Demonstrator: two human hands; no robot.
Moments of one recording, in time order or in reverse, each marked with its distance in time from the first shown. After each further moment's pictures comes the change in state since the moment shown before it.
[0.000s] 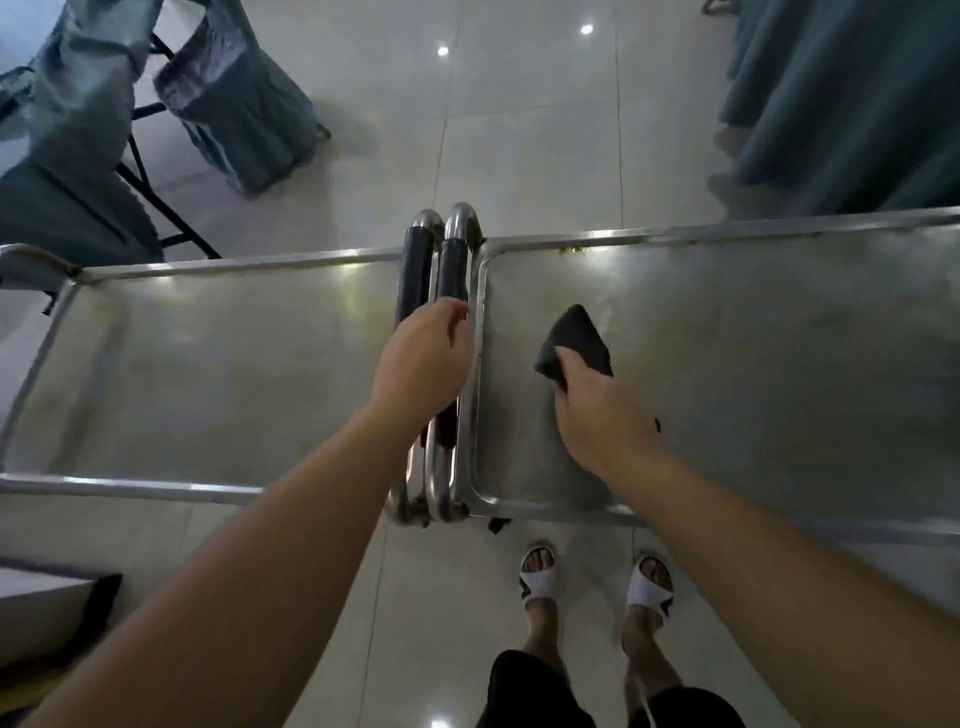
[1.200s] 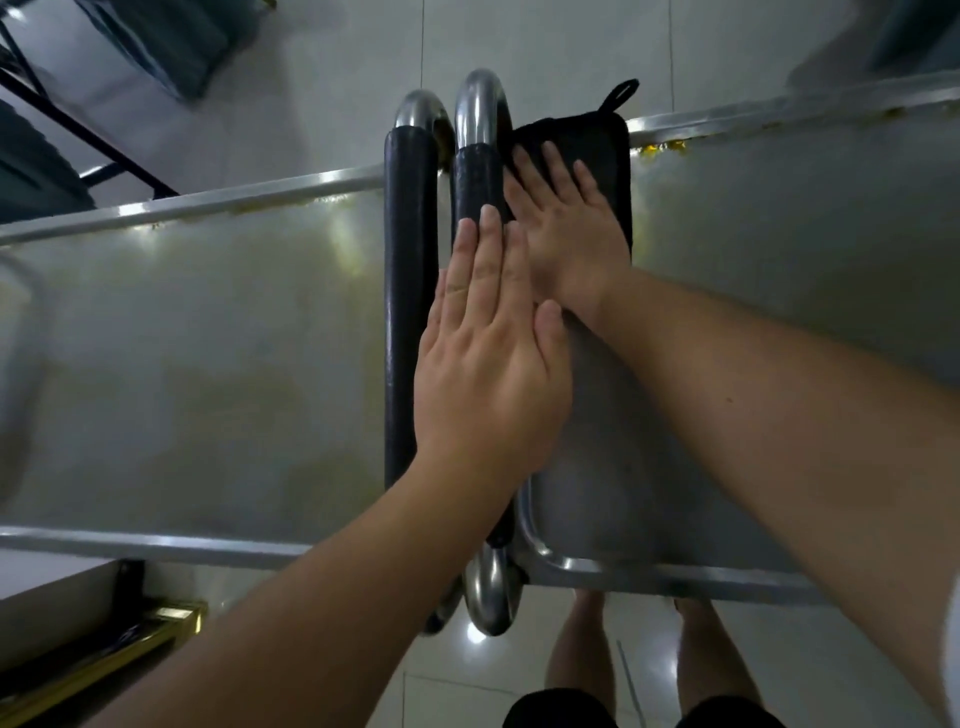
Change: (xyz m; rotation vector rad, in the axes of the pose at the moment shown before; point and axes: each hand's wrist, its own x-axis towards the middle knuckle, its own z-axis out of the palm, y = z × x) left_hand 0.041 -0.036 0.070 0.208 -0.015 0.081; right_hand 0.252 -0.012 0.122 -0.419 -0.108 -0.194
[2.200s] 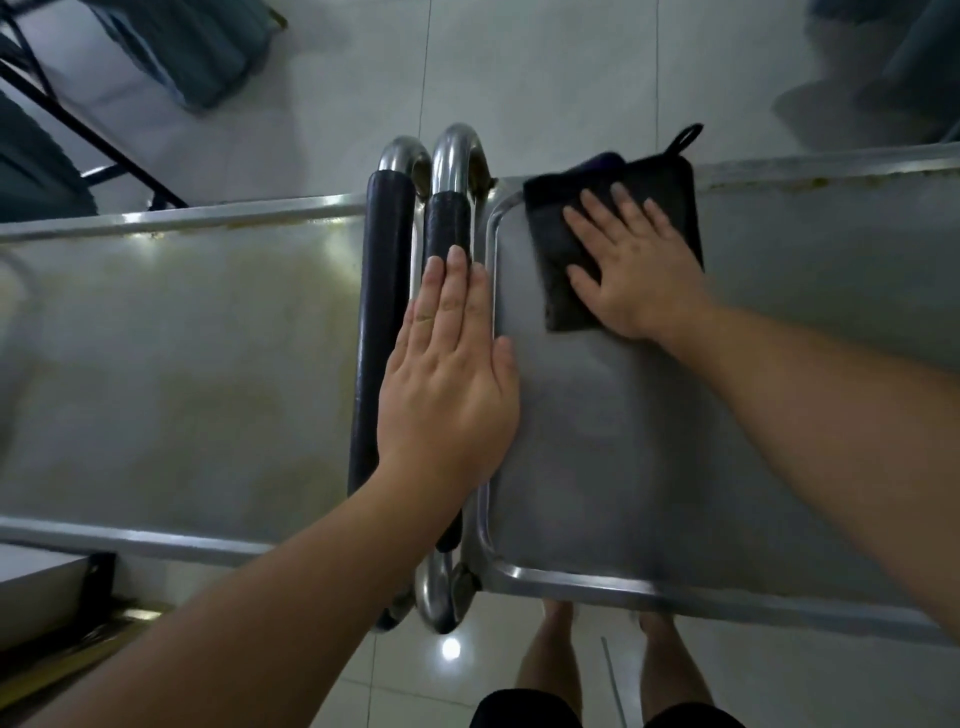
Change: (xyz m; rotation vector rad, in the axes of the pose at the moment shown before) left_hand 0.001 0.005 0.001 0.087 0.014 -0.015; right_hand -0.037 0.108 -0.009 -0.102 0.021 -0.012
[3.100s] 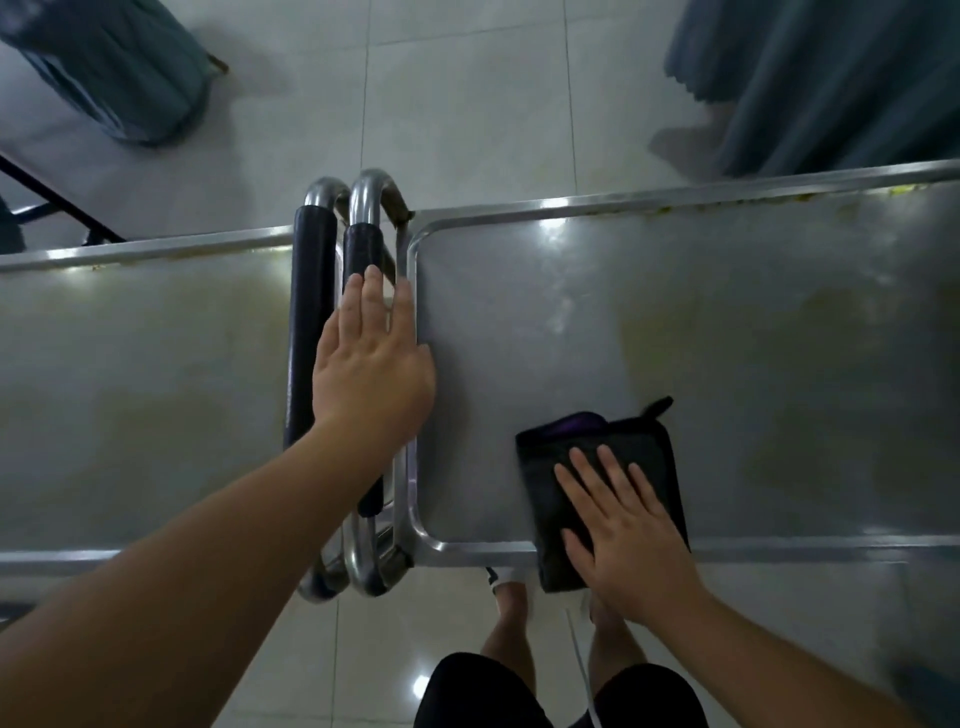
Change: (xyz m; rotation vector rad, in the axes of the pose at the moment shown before) left_hand 0.006 0.013 -0.010 0.251 -0.102 0.000; right_hand -0.319 -0.025 0.056 0.040 -0.099 0.046
